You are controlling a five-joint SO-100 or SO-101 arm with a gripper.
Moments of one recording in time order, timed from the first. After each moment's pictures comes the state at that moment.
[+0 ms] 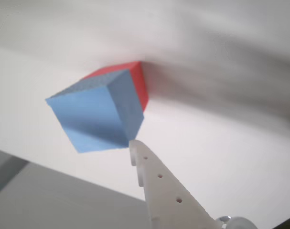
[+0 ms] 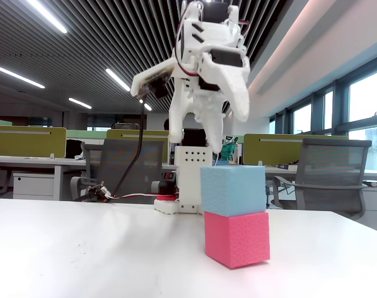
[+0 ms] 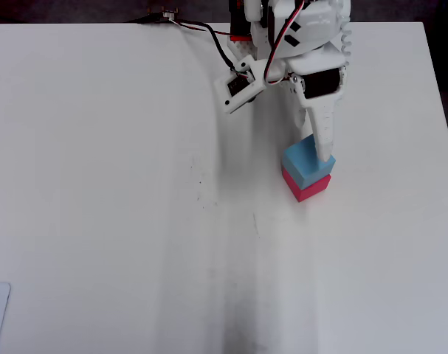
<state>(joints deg) -4.5 119.5 111.4 65.0 9.8</state>
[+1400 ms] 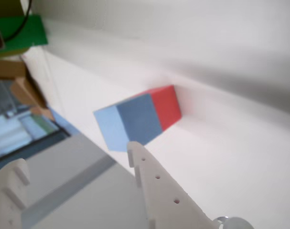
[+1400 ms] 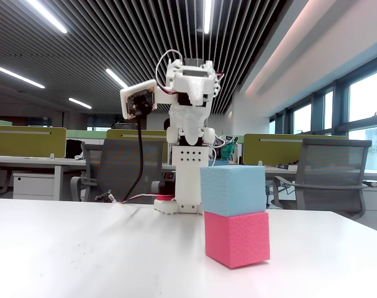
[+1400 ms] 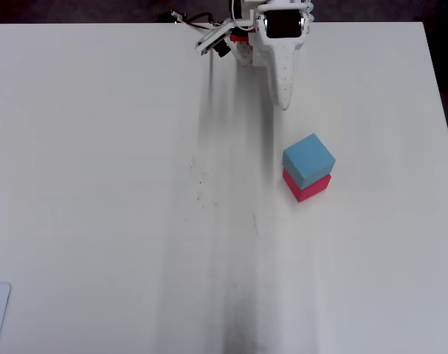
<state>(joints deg) 3.1 176.0 149.6 55.3 14.6</state>
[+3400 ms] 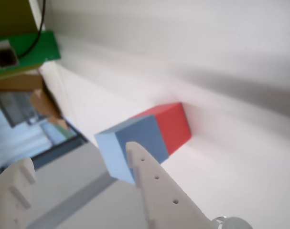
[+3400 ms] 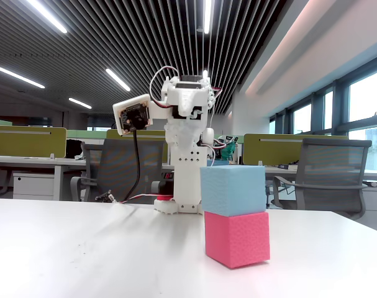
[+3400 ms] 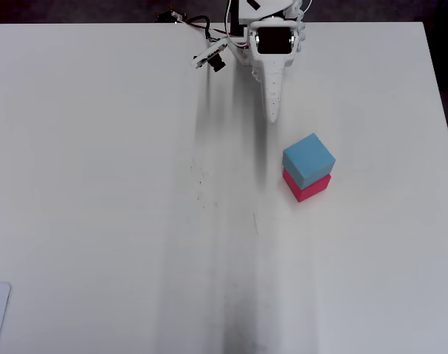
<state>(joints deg) 6.0 182.1 162.4 44.4 16.0</state>
